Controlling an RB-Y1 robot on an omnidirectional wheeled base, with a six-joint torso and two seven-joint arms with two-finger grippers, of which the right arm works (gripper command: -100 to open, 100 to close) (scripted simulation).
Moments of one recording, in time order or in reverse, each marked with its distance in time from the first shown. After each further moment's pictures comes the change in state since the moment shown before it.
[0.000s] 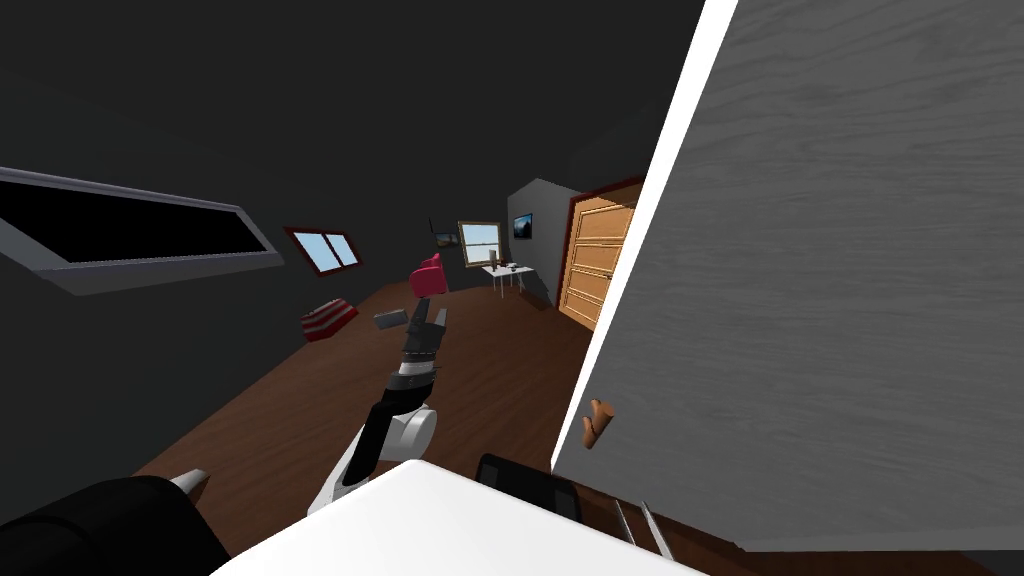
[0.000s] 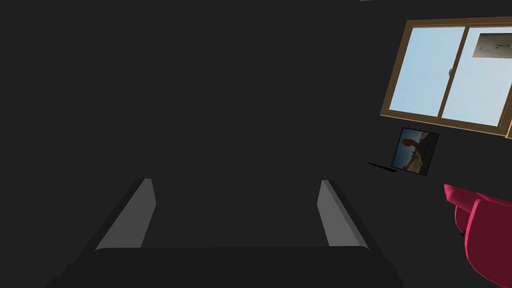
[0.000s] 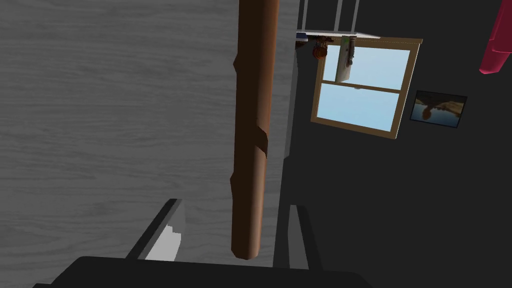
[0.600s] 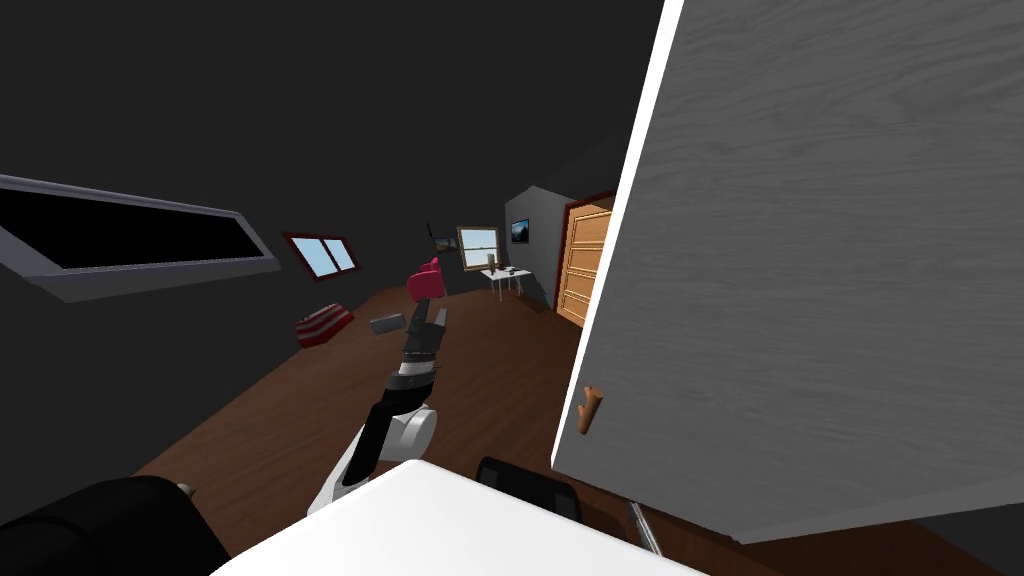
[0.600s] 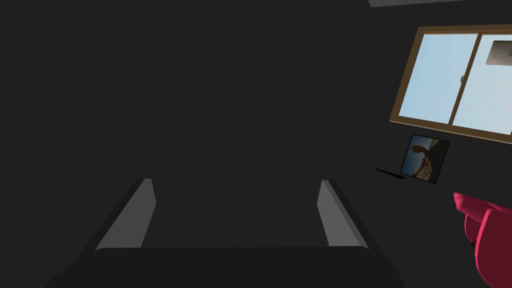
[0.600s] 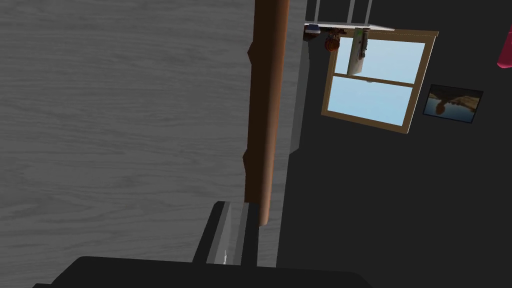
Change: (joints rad) arm -0.001 -0.007 -0.010 0.003 -0.014 0.003 0.006
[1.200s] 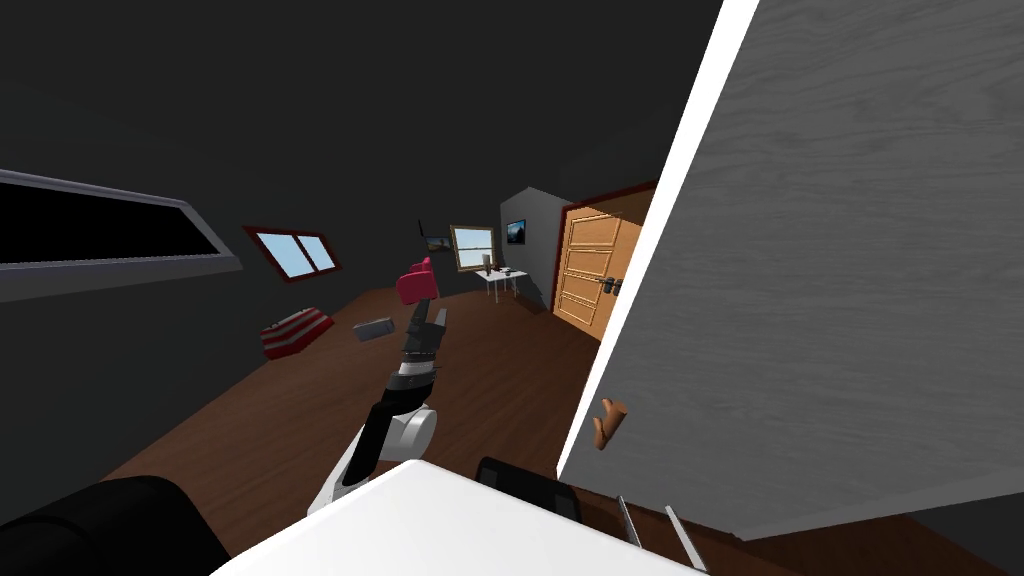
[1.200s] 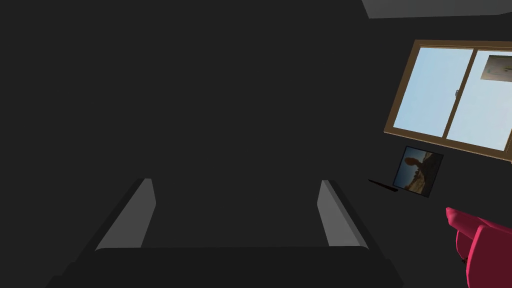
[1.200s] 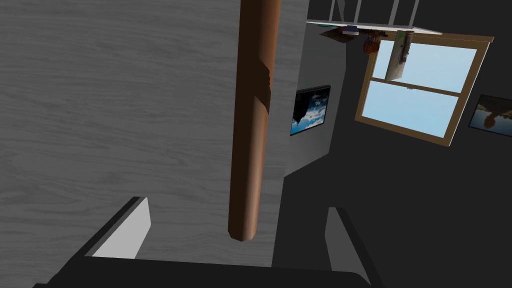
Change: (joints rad) arm -0.018 0.006 -0.034 0.000 -0.045 0.035 0.008
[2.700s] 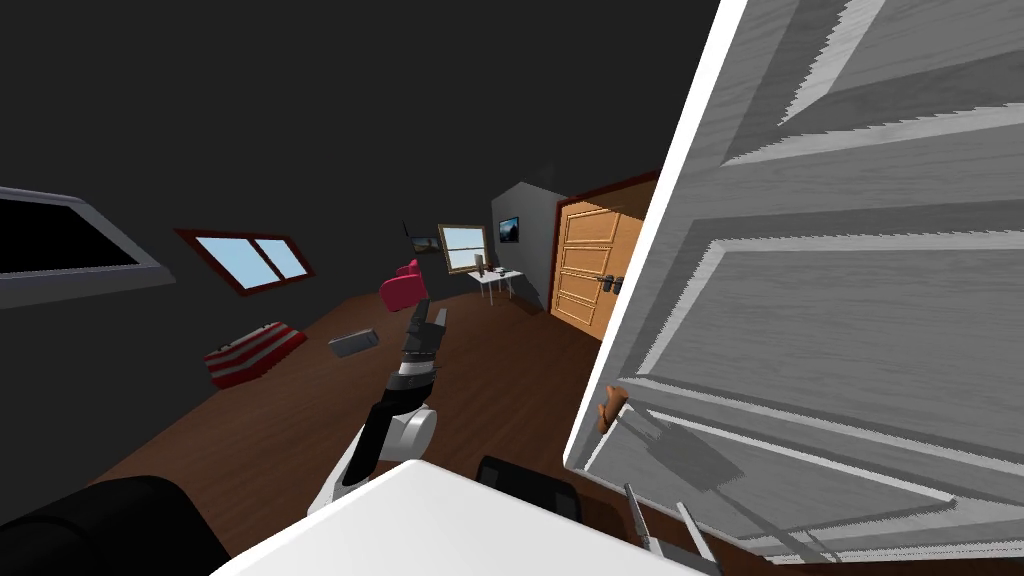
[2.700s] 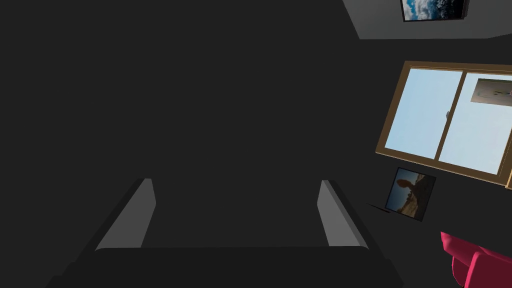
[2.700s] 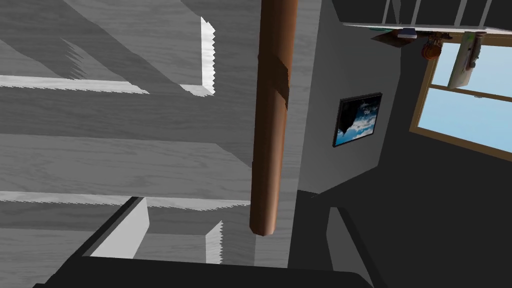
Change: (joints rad) arm -0.048 0.017 -0.047 0.014 -0.057 0.051 0.005
